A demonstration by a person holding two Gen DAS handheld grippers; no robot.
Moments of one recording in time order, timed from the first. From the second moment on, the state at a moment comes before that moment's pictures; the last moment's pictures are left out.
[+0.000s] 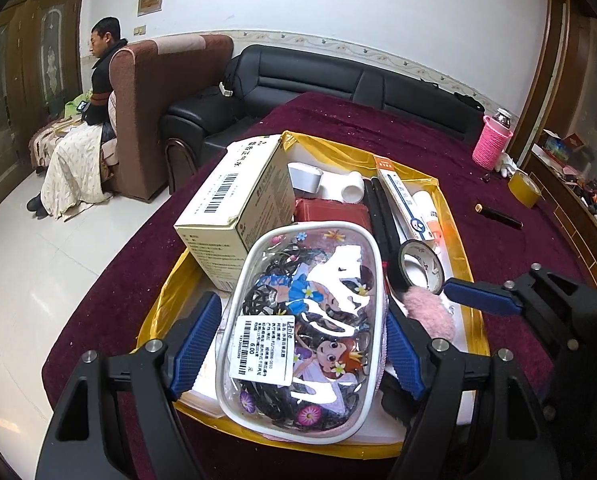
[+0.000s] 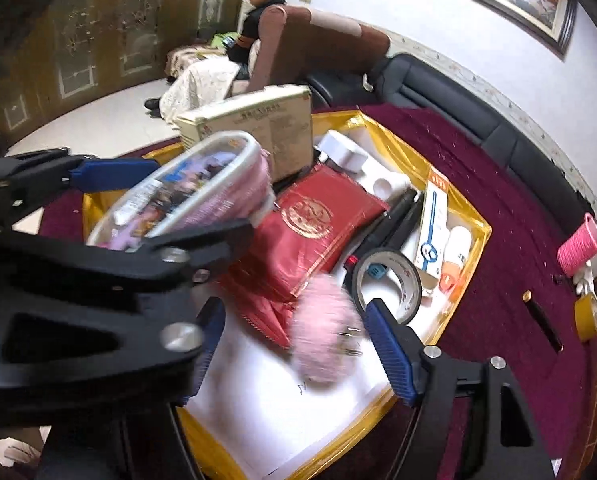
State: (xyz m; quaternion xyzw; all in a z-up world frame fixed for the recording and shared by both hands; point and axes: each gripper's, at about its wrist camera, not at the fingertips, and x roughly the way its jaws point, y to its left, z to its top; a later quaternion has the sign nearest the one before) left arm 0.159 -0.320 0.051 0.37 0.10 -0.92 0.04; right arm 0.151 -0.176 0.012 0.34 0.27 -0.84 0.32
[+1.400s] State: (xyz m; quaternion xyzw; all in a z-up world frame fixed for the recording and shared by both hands) left arm 0.181 -0.170 0.139 0.25 -0.05 -0.96 0.09; right arm 0.110 -0.004 0.058 0.30 0.06 -0.92 0.25
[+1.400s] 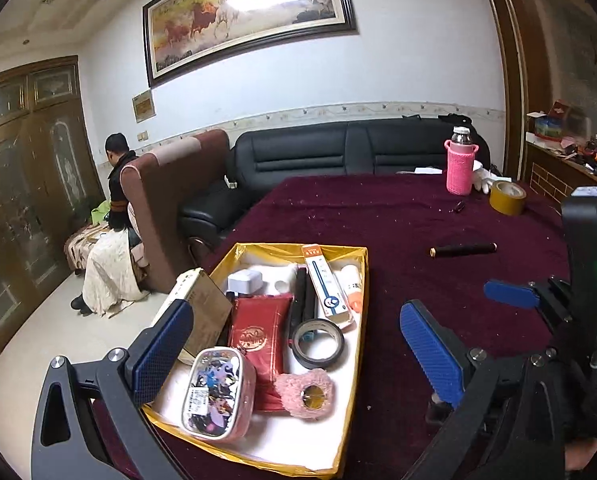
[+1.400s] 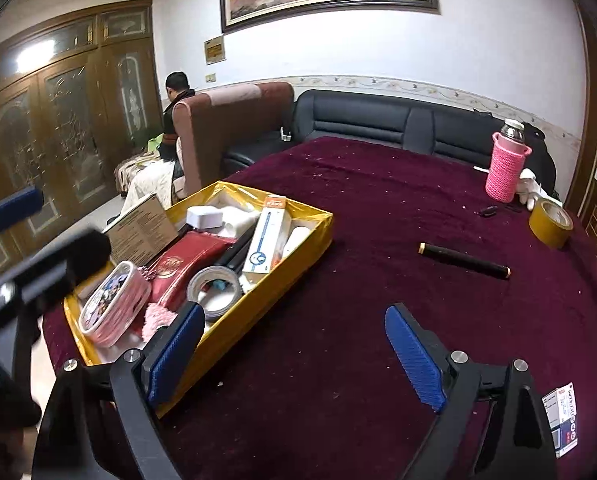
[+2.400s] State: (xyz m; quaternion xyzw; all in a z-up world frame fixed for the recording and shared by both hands) left arm 0.166 -0.242 0.125 0.26 0.06 -0.96 0.12; right arm 0.118 -0.083 0.057 0.26 0.14 -0.93 0.23
